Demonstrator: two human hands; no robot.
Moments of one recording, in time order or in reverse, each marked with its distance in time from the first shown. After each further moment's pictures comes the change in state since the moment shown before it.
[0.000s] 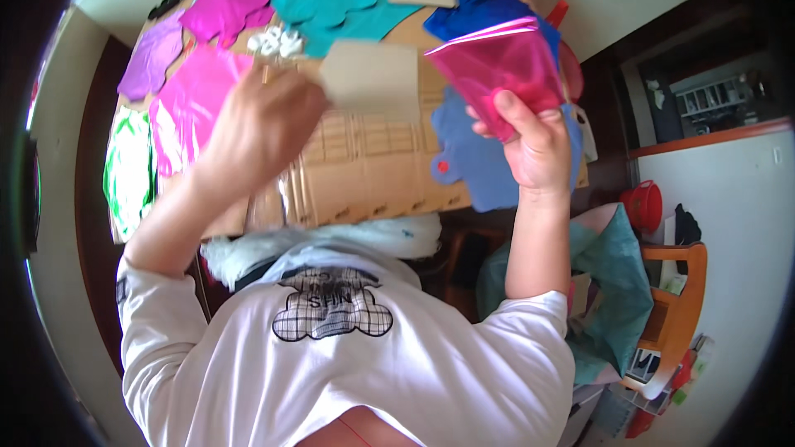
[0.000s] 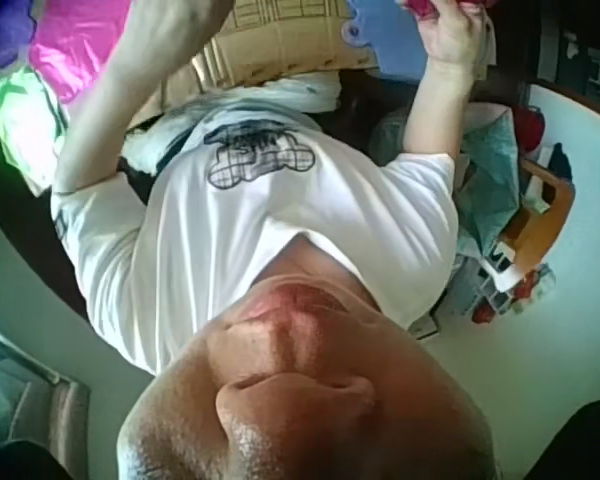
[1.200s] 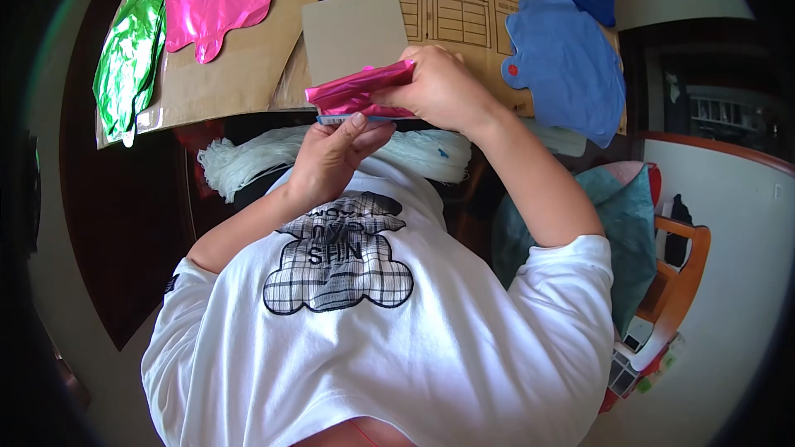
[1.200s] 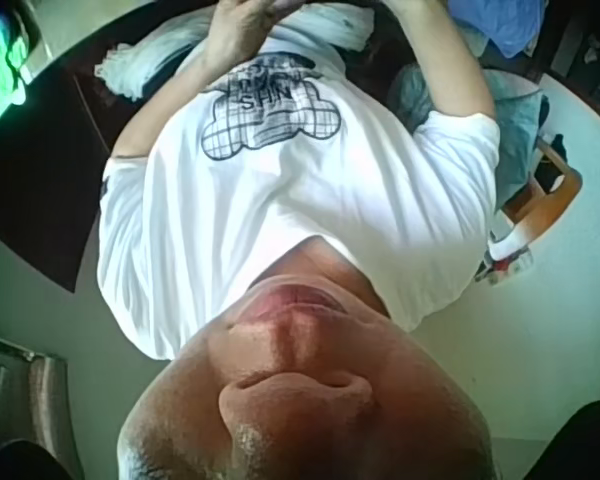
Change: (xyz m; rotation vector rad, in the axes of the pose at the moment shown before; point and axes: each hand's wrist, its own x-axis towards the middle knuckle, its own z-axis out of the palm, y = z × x) left_hand -0.169 0.144 0.074 -2.210 0.526 -1.319; right_hand -0.052 0.115 0.114 -0.860 -0.575 0.329
